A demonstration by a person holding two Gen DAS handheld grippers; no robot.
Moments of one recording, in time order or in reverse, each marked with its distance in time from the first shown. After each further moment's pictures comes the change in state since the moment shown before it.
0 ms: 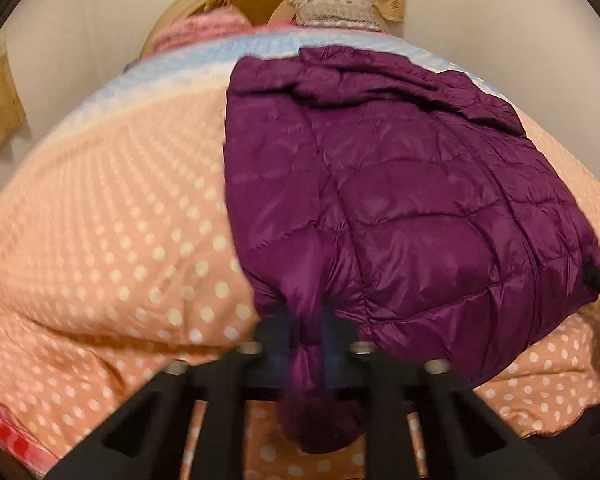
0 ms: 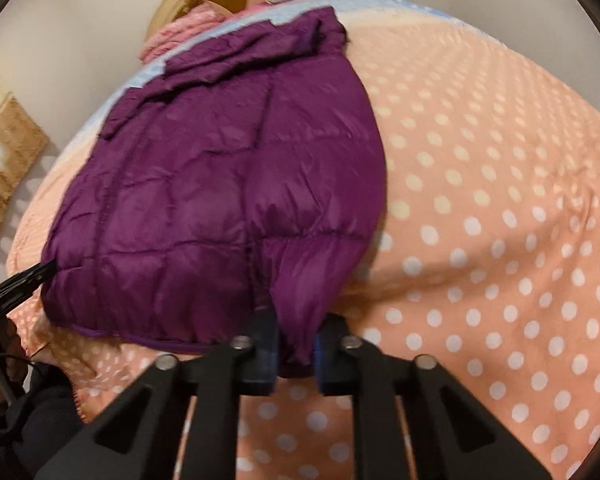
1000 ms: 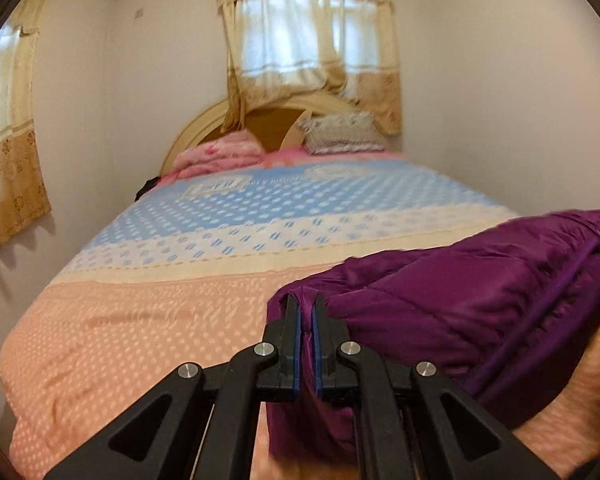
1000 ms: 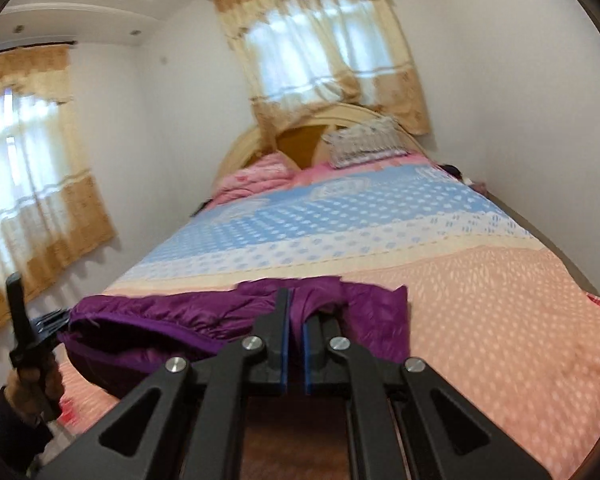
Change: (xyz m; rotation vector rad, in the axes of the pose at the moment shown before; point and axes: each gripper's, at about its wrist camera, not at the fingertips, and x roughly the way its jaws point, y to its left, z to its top) left arm -0.074 0.061 0.130 0.025 -0.413 0.035; right arm -0.118 0.062 0.127 -0.057 -0.525 0.115
